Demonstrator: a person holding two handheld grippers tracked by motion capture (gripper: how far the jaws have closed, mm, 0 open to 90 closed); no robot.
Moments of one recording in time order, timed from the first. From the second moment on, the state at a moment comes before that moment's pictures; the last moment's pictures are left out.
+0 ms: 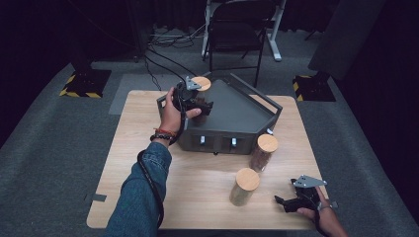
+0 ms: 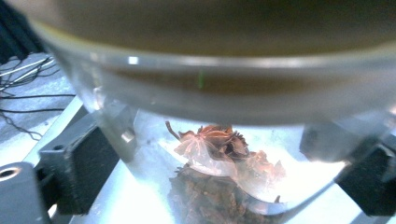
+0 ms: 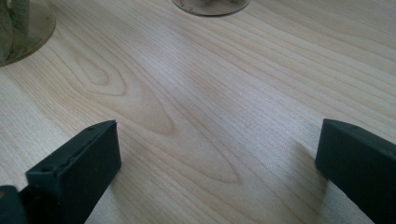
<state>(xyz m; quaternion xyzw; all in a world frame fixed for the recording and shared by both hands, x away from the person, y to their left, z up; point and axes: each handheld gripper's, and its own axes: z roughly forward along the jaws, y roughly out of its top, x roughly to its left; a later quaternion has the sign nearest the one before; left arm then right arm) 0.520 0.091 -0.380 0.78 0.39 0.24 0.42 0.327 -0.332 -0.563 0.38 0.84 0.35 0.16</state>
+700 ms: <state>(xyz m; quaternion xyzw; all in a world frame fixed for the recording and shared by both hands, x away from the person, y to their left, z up) 0.502 0.097 -0.362 0.80 0.36 0.29 0.38 0.327 -0.332 -0.563 0.38 0.84 0.35 0.16</state>
